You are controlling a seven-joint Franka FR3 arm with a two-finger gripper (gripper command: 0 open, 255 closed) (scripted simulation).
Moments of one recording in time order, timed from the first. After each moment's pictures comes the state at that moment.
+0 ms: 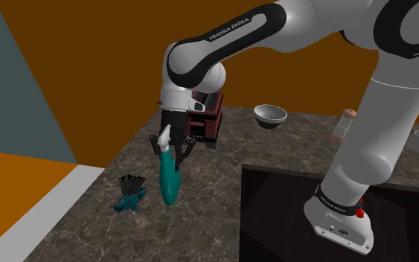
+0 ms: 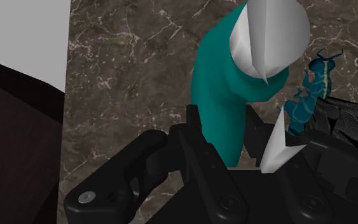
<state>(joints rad) 0.02 0.07 0.49 -2.07 0.55 2.05 1.29</state>
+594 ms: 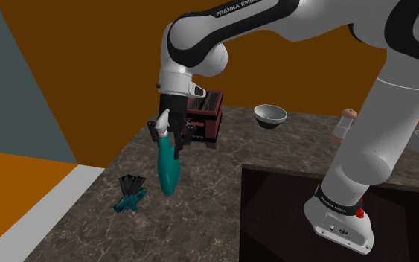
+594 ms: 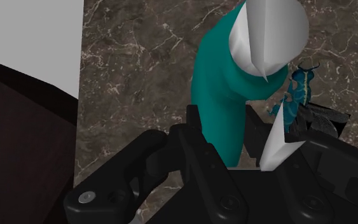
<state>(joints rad) 0.01 0.01 0.49 -2.01 0.55 1.94 1.33</state>
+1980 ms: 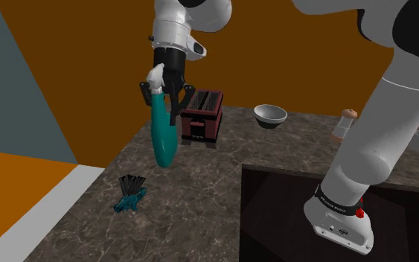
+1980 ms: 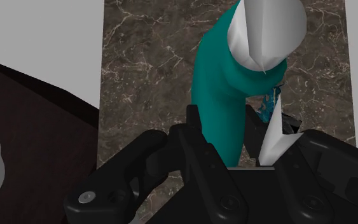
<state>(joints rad) -0.01 -0.03 0.47 -1.78 0.53 1.70 1.44</state>
